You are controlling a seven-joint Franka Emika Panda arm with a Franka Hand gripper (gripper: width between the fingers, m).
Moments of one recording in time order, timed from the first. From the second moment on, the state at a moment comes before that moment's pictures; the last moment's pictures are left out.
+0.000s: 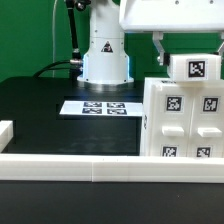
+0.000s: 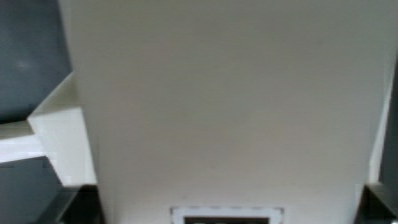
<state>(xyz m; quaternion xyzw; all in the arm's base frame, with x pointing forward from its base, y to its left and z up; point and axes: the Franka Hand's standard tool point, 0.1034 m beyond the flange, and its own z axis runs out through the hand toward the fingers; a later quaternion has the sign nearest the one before) 0.613 0.082 0.157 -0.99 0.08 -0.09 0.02</state>
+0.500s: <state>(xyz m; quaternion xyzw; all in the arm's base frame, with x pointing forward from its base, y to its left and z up) 0.613 0.083 0.157 -0.98 0.16 -0.09 0.03</state>
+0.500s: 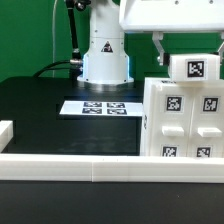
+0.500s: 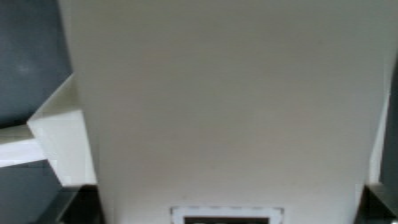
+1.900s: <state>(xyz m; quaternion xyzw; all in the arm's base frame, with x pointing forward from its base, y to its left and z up) 0.613 0.090 0.156 -0.62 0.77 -0.02 0.12</state>
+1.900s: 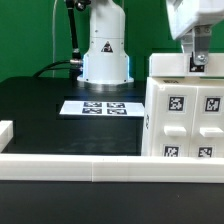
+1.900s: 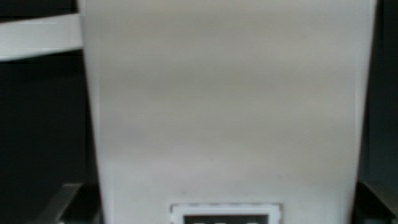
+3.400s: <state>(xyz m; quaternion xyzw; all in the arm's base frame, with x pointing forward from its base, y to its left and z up) 0.618 0.098 0.186 -0.62 0.77 -0.01 0.16</state>
